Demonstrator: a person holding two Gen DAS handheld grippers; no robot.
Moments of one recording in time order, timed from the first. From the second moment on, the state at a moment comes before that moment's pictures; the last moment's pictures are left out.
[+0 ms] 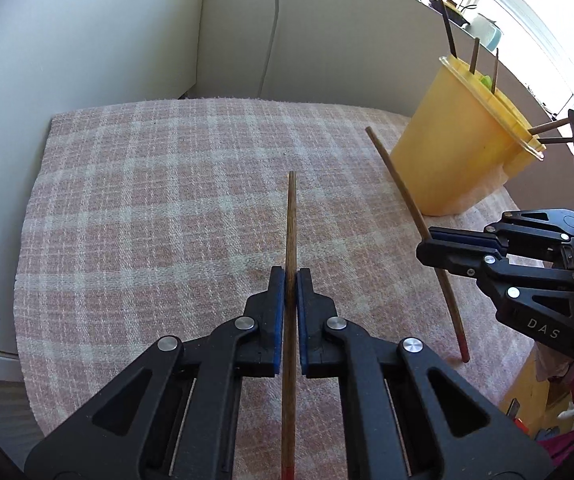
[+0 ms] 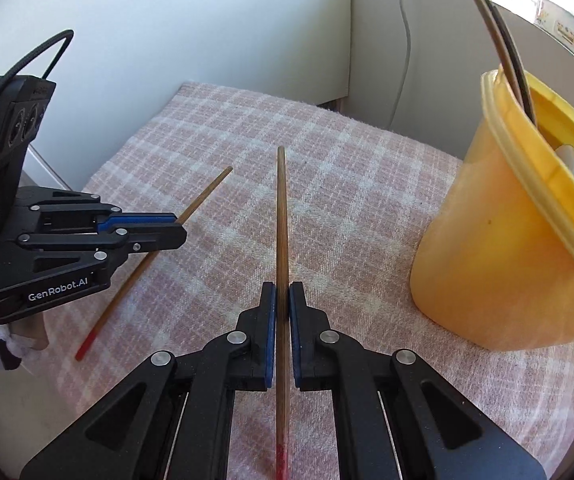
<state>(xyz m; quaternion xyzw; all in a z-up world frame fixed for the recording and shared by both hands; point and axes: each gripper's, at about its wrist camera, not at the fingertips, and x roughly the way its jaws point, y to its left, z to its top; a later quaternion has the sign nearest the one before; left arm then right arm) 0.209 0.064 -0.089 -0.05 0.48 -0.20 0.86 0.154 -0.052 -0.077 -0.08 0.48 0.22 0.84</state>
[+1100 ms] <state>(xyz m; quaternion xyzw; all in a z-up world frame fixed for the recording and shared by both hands) 0.123 0.057 0.058 -0.07 0.28 -0.26 0.92 0.063 -0.128 0.050 0.02 0.29 0.24 0.93</state>
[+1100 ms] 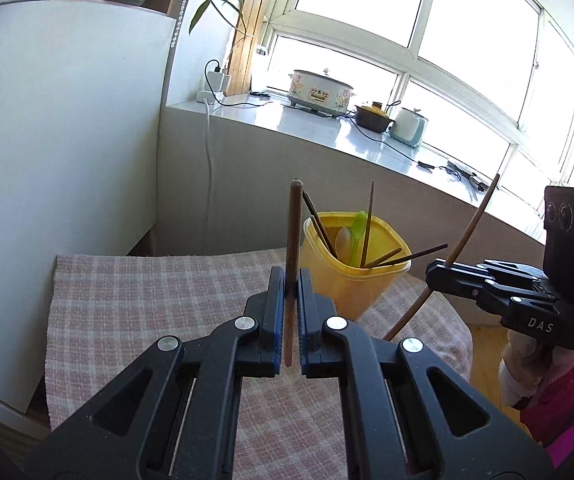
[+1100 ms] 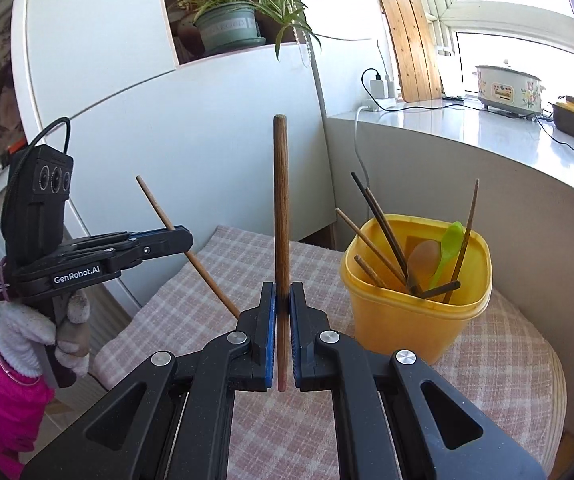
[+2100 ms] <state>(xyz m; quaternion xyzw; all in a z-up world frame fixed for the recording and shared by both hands) 0.162 0.002 0.123 -0.06 0.21 -0.29 0.93 0.078 -0.208 0.134 0.07 0.17 0.15 0.97</state>
